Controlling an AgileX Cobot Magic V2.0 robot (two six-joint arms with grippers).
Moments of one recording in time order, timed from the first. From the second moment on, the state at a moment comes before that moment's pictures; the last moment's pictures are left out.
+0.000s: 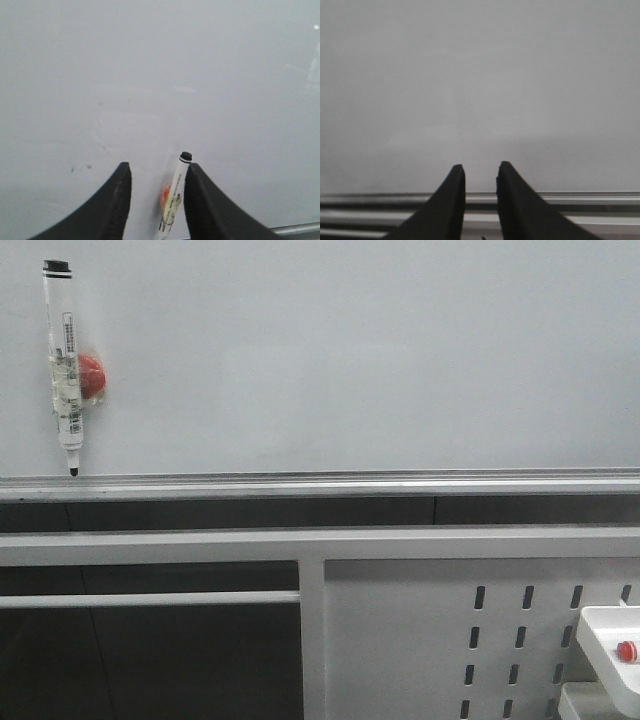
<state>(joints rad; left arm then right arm) -0.08 0.10 -0.33 -0.90 0.32 0.71 0.15 0.10 -0.34 0.19 0.37 -0.04</state>
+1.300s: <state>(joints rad) -0.73 0.93 -0.29 -1.00 -0.34 0.82 0.23 0.40 -0.48 0.21 0.45 -0.21</state>
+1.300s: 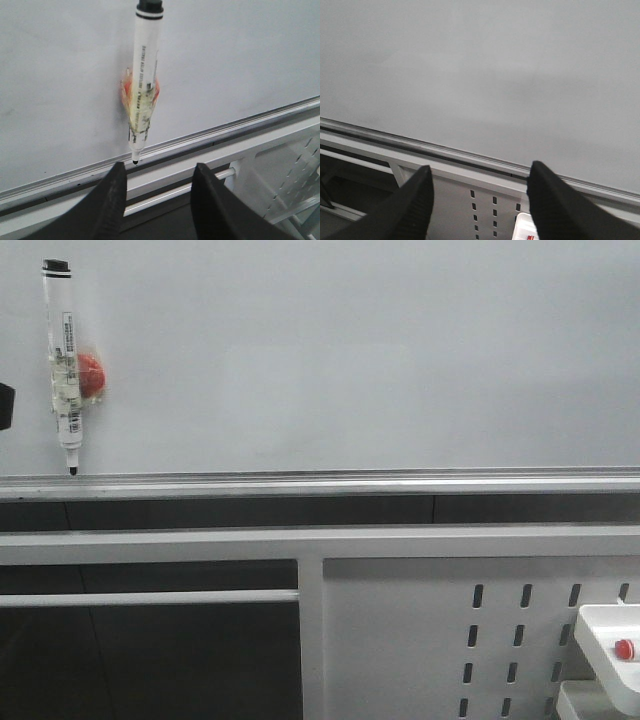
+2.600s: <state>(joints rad) -0.75 1.28 -0.47 -0.91 -0.53 0.59 0.23 0.40 -0.48 0.21 0.45 -0.21</state>
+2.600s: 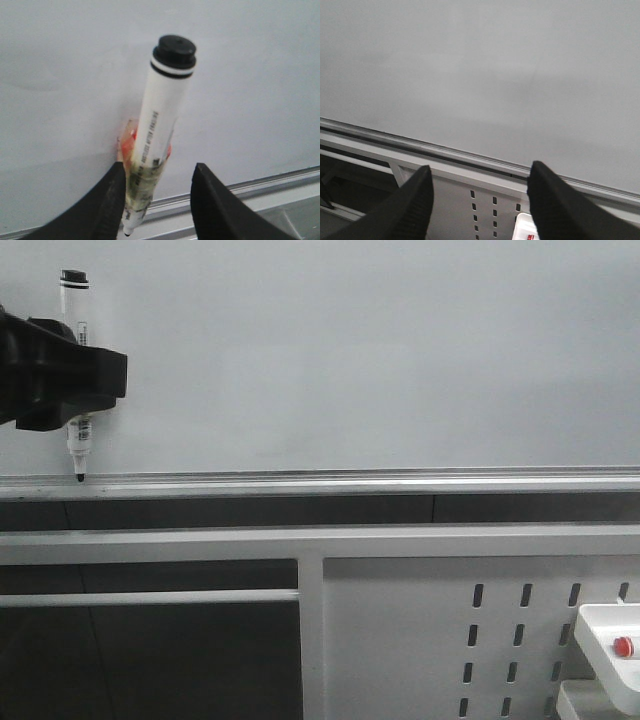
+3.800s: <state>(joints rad) -0.75 1.28 -0.47 -0.73 -0.40 0.59 0.25 0.40 -0.55 0.61 0.60 -0.63</state>
